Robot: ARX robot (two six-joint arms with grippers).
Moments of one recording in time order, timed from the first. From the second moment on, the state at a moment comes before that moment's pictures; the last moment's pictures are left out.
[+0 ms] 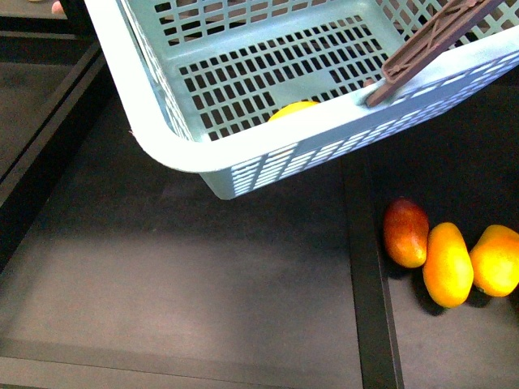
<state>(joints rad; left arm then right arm) -0.57 1.88 1.69 -0.22 0.25 -1.03 -0.60 2.32 0.87 0.49 -0.05 0.06</state>
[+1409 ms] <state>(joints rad) -0.57 1.88 1.69 -0.22 0.25 -1.03 -0.61 2.30 0.88 0.46 -0.14 0.23</state>
